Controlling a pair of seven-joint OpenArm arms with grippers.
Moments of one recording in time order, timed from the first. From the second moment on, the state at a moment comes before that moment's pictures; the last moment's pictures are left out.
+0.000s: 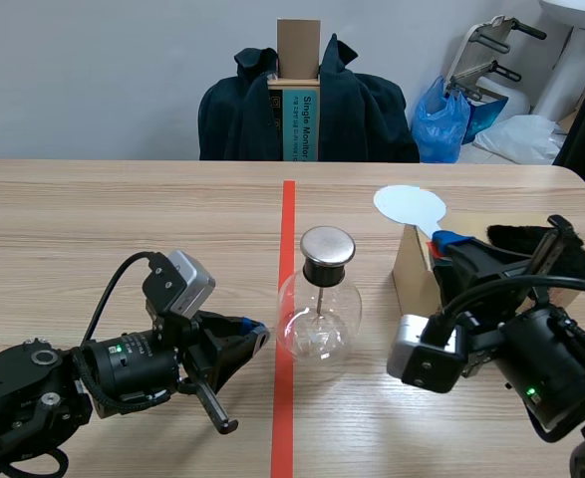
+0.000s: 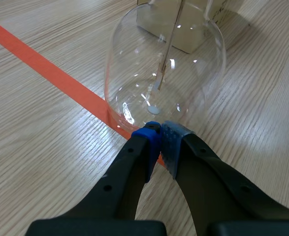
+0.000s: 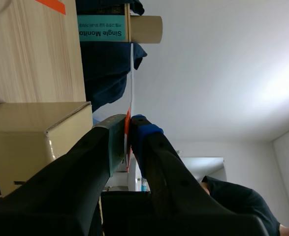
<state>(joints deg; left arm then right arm) -3.3 -24.6 37.6 64.0 -13.8 -28.6 -20.2 -22.3 16.7 -4.9 86.4 -72.9 -27.0 21.9</state>
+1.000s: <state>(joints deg) -3.3 -24.6 37.6 64.0 -13.8 -28.4 -20.2 -22.3 16.7 -4.2 86.5 -73.5 -27.0 45.7</state>
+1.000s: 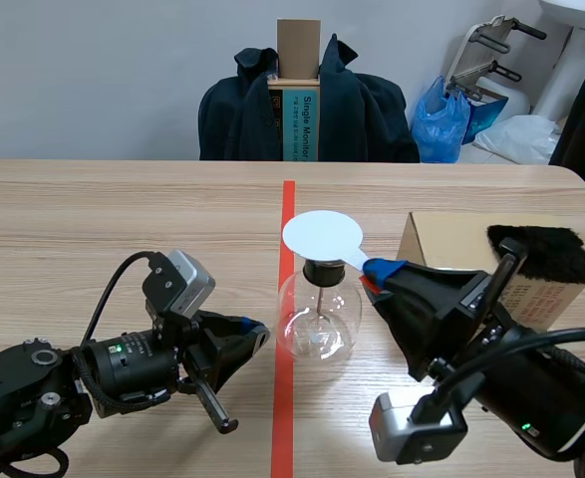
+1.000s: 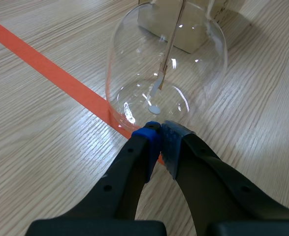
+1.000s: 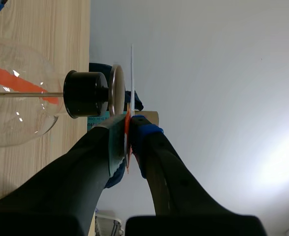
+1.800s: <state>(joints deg) -3.3 -24.6 37.6 64.0 -13.8 -28.4 -20.2 -22.3 16.7 -4.2 86.5 -74.1 -27.0 33.0</state>
